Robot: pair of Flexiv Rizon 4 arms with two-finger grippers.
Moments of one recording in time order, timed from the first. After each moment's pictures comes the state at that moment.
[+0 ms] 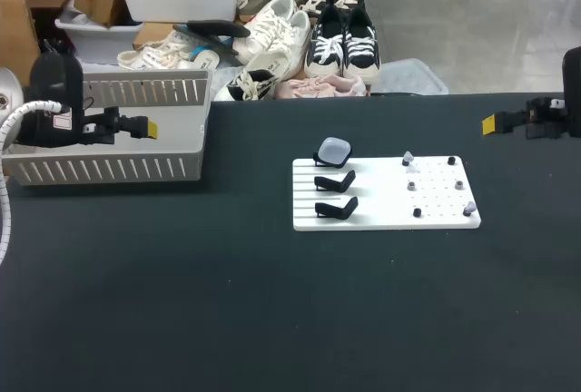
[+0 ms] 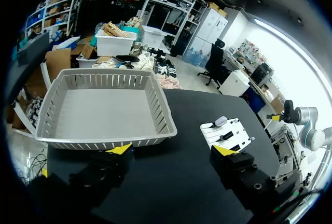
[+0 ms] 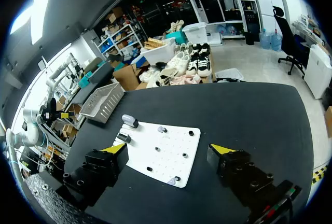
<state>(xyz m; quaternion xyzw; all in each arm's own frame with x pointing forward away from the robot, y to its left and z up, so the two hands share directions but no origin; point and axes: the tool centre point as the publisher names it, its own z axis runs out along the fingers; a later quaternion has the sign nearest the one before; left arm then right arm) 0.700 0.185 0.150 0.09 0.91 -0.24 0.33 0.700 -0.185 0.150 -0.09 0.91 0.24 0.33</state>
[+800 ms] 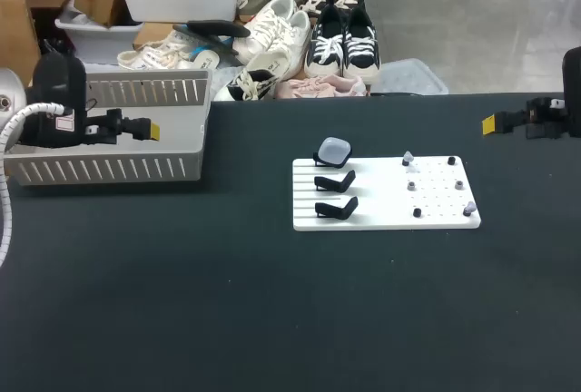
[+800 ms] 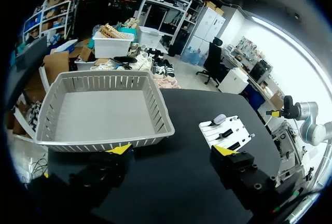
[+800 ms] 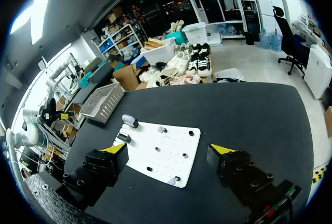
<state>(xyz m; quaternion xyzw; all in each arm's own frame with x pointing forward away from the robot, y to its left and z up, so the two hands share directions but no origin) 0.696 0.177 0.150 0.11 0.91 -0.24 0.33 0.700 -0.185 0.150 -0.09 0.91 0.24 0.33</state>
